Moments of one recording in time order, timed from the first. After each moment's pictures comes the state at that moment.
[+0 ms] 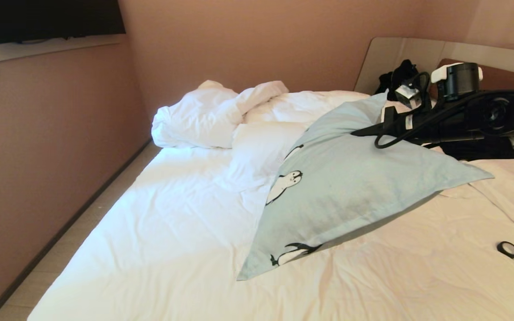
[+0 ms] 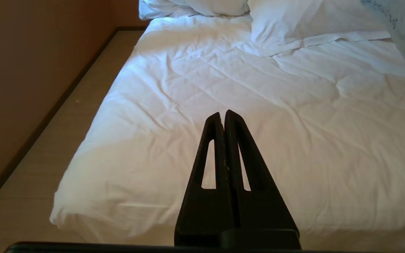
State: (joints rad) left arm 0.00 0.00 0.00 0.01 0.01 0.01; right arm 0.07 2.02 -1.81 0.23 0.75 0.44
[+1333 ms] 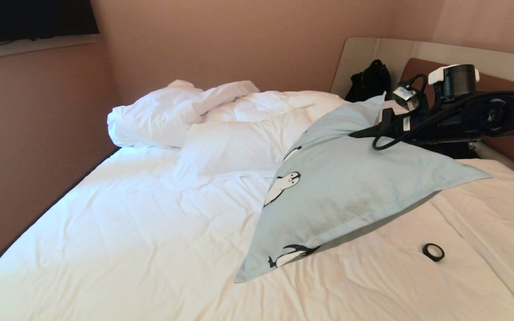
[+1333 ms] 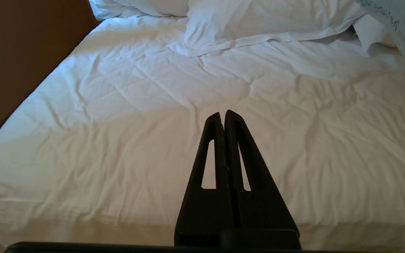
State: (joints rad) left arm 0.00 0.00 0.00 0.01 0.01 0.01; right arm 0.08 2.02 -1.81 0.24 0.75 0.44
